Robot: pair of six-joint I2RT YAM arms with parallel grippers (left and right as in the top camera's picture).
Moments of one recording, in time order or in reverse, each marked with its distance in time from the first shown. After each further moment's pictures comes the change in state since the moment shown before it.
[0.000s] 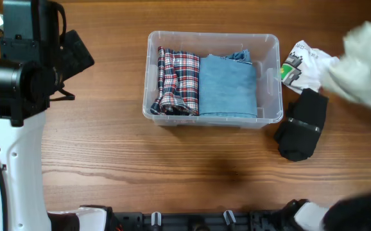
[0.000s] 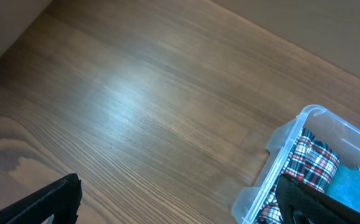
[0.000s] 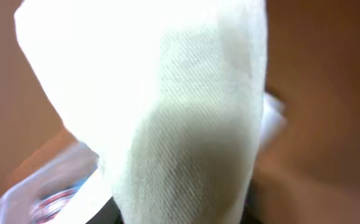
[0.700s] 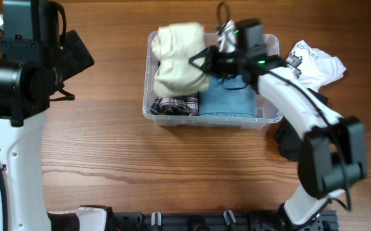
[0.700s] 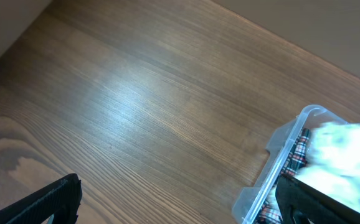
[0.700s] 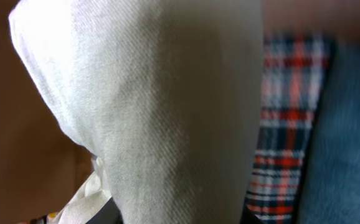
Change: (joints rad) left arm 0.000 0.000 0.000 0.000 0.000 0.000; right arm 1.038 0.480 0.003 0.410 0.071 0.566
